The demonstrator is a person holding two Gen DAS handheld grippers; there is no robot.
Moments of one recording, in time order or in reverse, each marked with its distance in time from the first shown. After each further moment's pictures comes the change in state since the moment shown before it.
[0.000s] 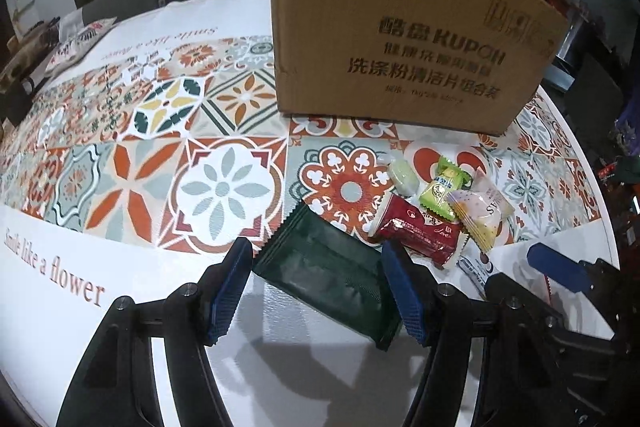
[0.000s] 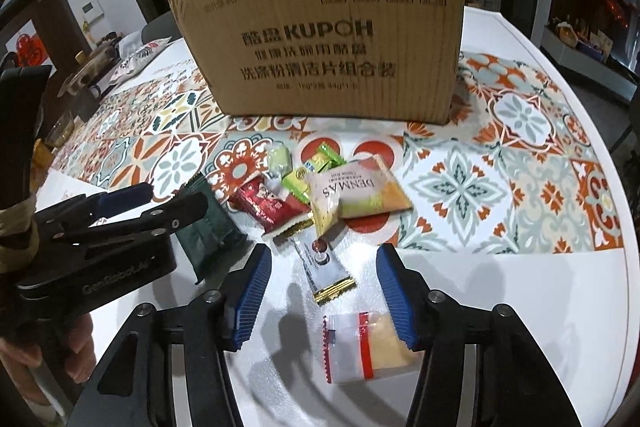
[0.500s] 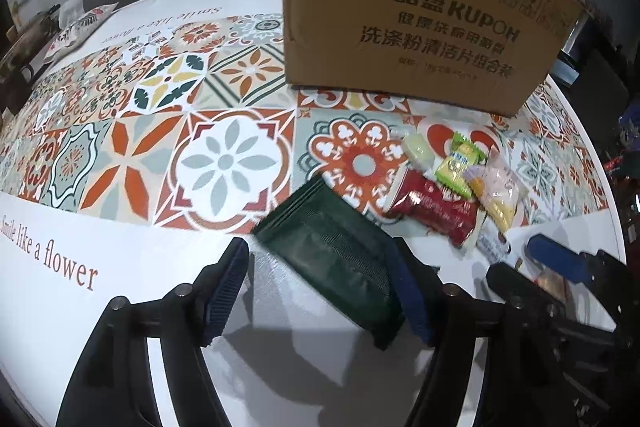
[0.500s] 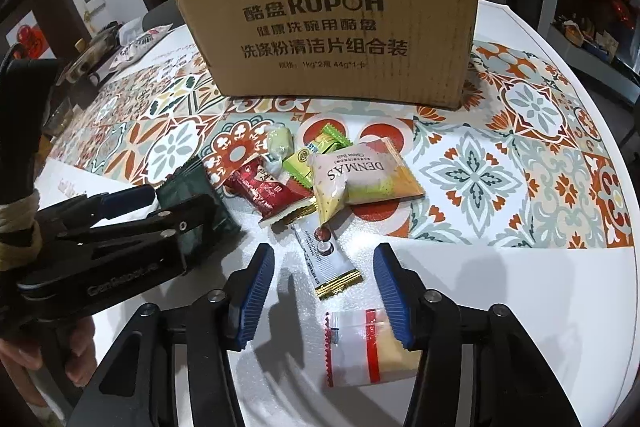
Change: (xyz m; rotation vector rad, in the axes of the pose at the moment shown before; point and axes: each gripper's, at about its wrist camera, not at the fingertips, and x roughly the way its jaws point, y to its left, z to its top) left arm 0.009 0.008 -0.011 -0.001 0.043 0.005; right arm 0.015 0.003 -0.004 -0.020 0.037 0.001
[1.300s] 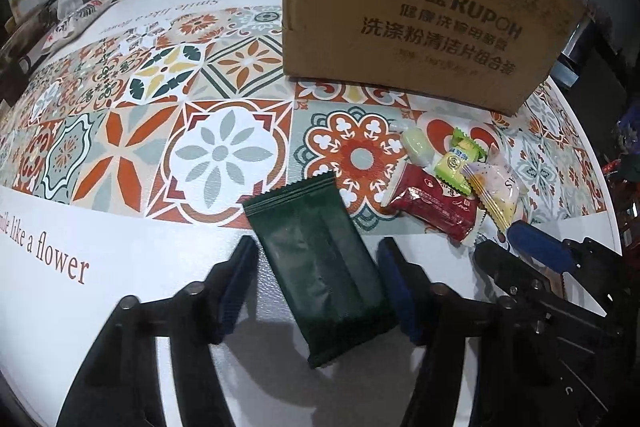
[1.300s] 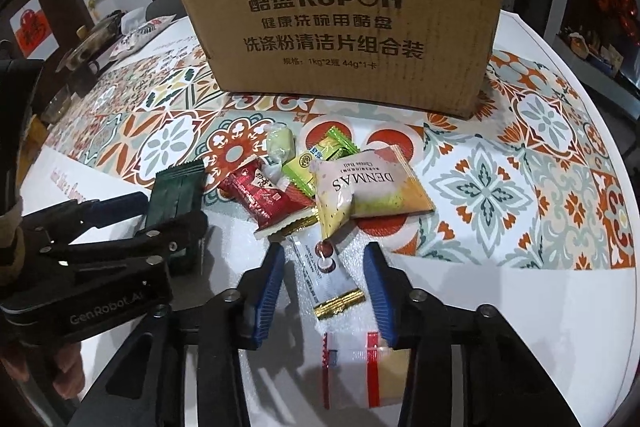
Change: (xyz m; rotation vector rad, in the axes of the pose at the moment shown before) left arm 0.005 -0.002 0.001 -0.022 0.016 -0.013; right arm 0.012 0.006 0.006 -0.048 0.002 -0.019
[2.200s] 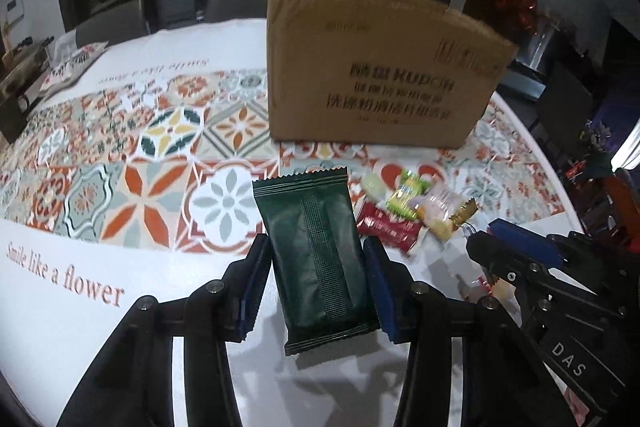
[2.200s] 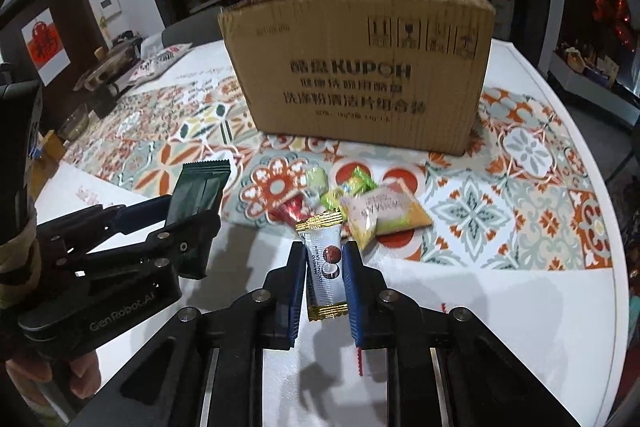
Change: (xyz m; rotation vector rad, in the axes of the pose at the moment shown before) left arm -0.066 0.002 0.002 0.077 -0.163 -0.087; right arm -0.059 0.018 0.005 0.006 -0.107 0.017
